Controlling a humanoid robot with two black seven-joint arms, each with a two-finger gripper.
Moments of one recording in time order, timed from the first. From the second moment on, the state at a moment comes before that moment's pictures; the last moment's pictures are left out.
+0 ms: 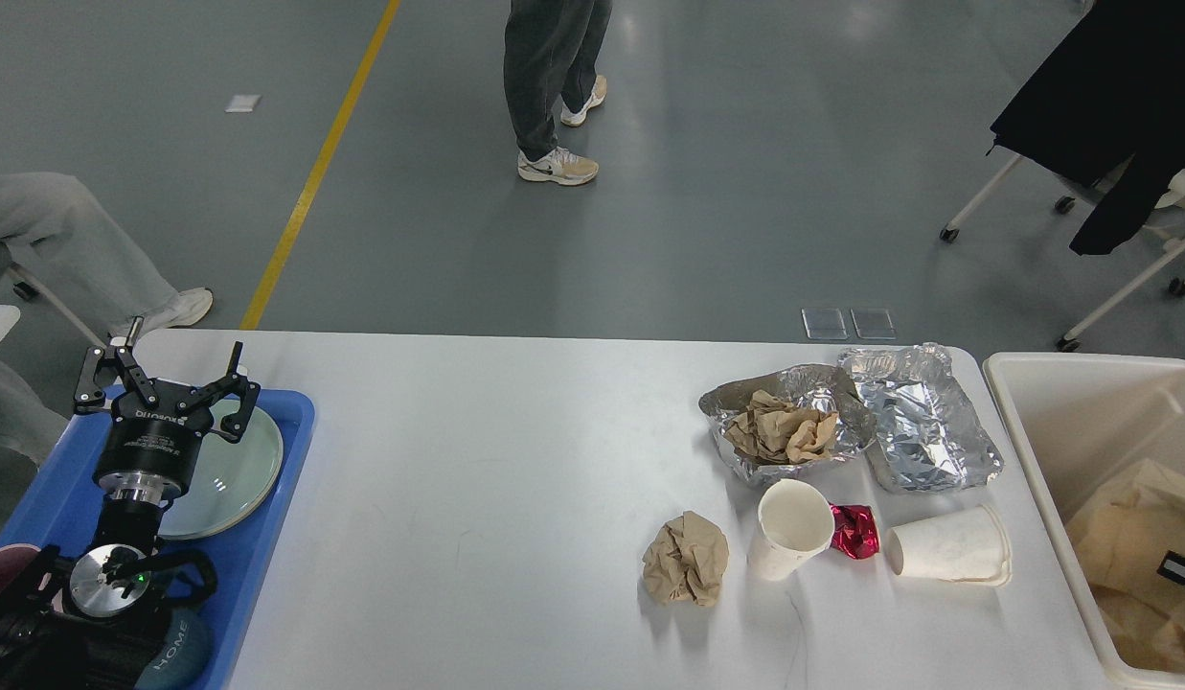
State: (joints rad) left arm -0.40 0.22 -1.40 -0.50 0.05 -0.72 -0.21; right arm 0.51 -0.45 -0.81 0.08 -0.21 0.00 0.02
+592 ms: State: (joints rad) left arm -0.40 0.22 -1.40 -0.50 0.05 -0.72 -0.21; right arm 0.51 -0.43 -0.80 0.10 -0.21 -0.06 0.03
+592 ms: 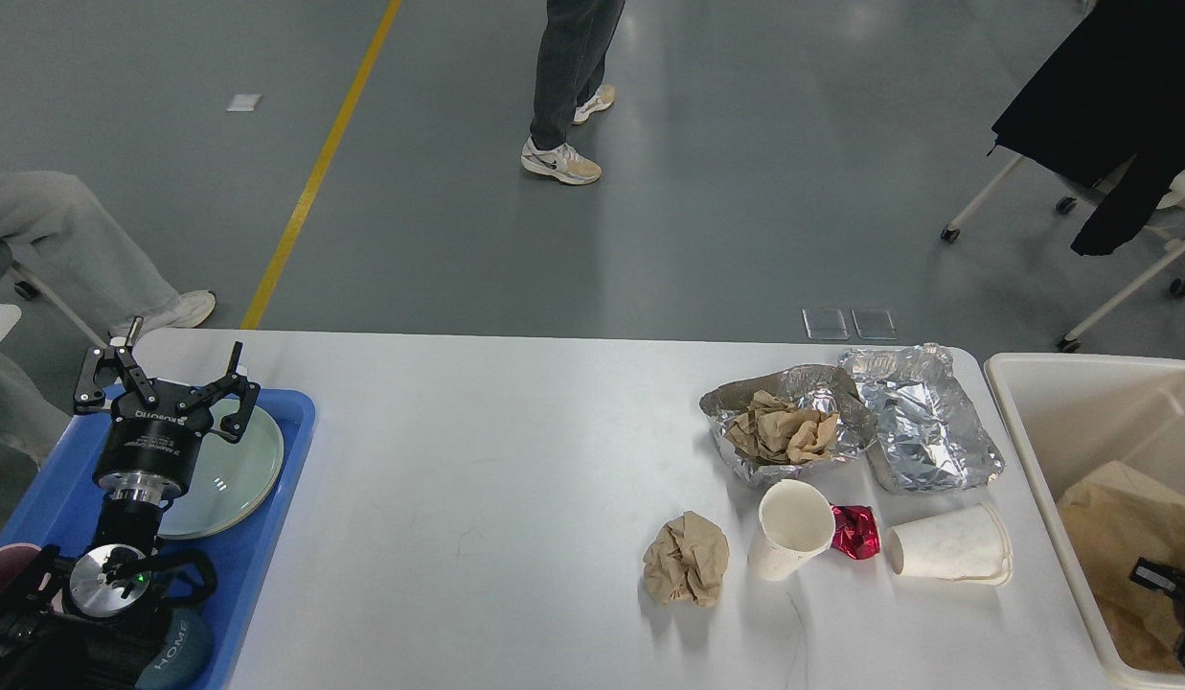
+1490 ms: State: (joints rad) left arm -0.40 0.22 -1.40 -0.50 0.05 -0.72 -0.21; right arm 1.12 -0.71 -1.02 0.67 -0.30 0.19 -0.17
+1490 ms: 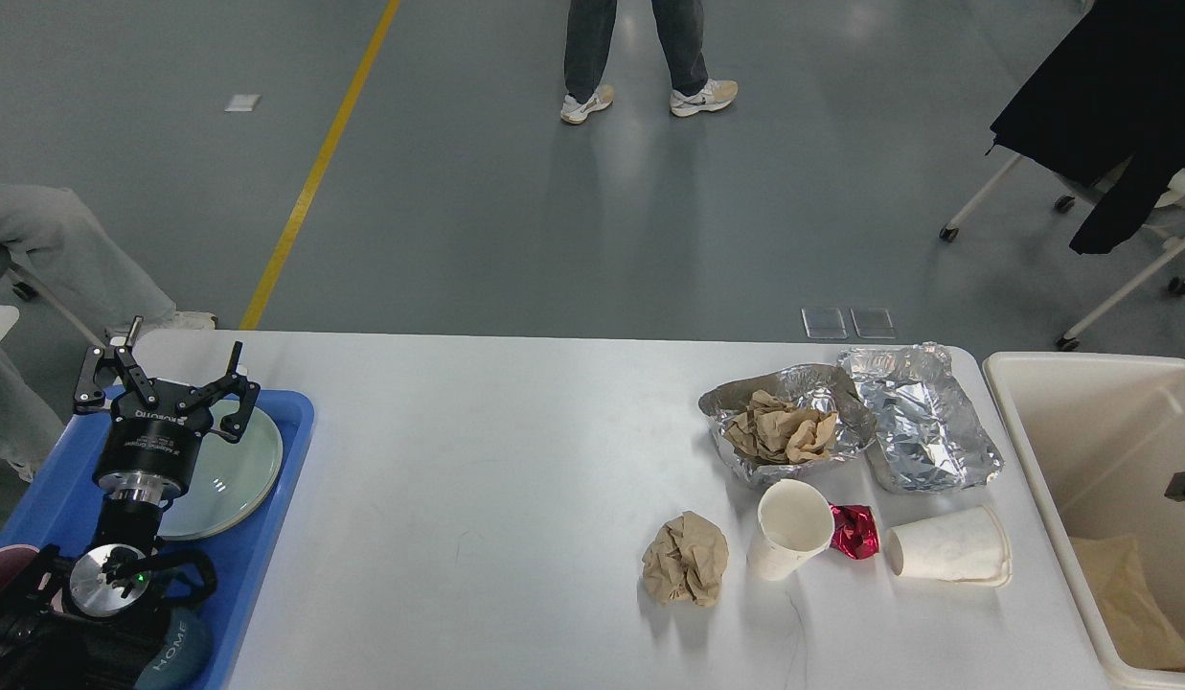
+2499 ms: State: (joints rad) left arm -0.40 0.22 -1.40 -0.50 0.05 -0.71 -0.21; right arm 2.50 -0.29 -1.48 1.62 -0.23 0.83 0.02
